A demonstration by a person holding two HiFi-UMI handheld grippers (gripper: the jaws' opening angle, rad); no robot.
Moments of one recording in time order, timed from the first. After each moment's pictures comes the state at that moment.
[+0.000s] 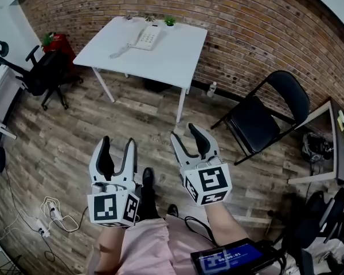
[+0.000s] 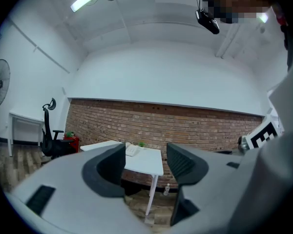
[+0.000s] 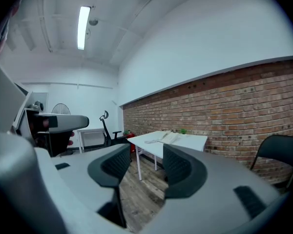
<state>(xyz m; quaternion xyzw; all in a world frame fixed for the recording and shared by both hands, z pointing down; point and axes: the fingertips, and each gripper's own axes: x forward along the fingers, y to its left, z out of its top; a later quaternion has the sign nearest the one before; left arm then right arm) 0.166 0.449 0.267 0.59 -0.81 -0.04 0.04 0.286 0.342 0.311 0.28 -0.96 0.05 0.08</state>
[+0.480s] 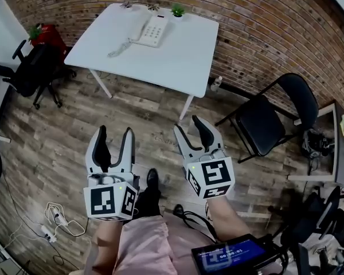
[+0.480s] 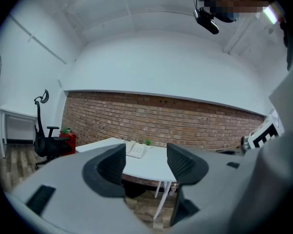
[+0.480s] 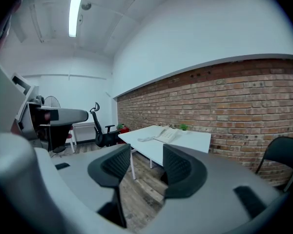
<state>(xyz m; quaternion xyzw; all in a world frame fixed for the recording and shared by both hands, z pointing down) 0.033 0.345 0.296 0.60 -0.80 -0.03 0.07 0.170 0.243 0.347 0.30 -0.94 0.05 0.13</state>
